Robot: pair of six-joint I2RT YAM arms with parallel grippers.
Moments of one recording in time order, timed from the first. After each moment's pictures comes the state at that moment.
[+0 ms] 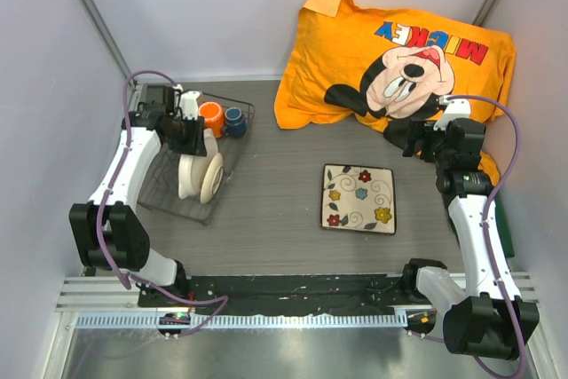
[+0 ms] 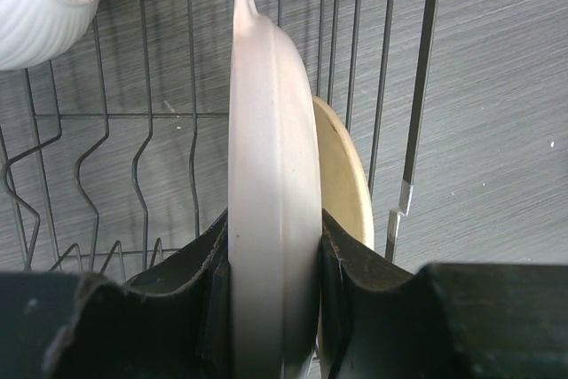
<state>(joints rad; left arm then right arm) -0.04 1.49 1.34 -0.86 0.28 0.09 -0.13 0.96 0.87 -0.33 -0.05 -0.05</state>
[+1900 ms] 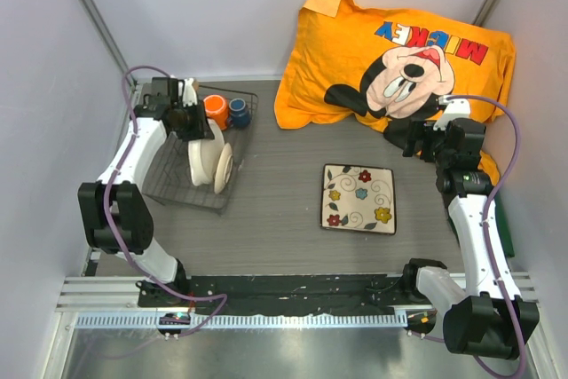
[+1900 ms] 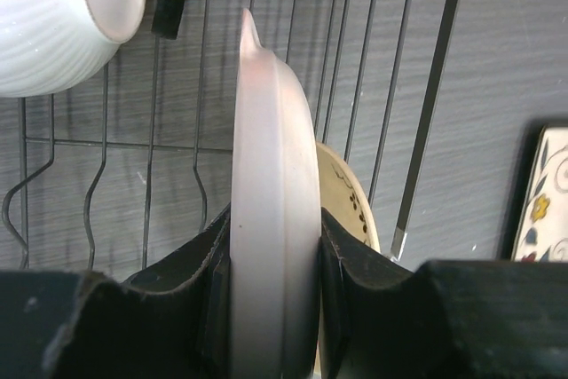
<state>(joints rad) -0.04 1.62 1.39 -0.68 0.28 -0.16 -0.13 0.96 0.87 -0.33 -0.05 -0.05</state>
